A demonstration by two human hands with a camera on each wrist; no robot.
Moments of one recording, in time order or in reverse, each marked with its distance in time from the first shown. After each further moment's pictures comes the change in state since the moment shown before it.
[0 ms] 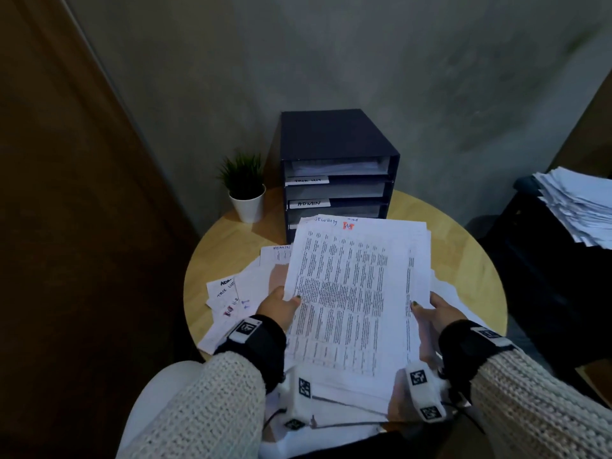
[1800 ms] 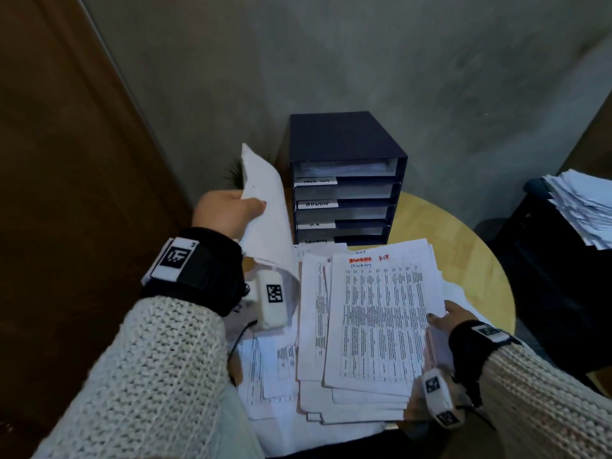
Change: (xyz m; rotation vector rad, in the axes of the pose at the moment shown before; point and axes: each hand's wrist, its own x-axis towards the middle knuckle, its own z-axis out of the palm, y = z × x) left_hand -0.059 0.121 -0.115 -0.261 0.386 0.288; right_hand 0.011 -0.002 -0.008 -0.801 0.158 0.026
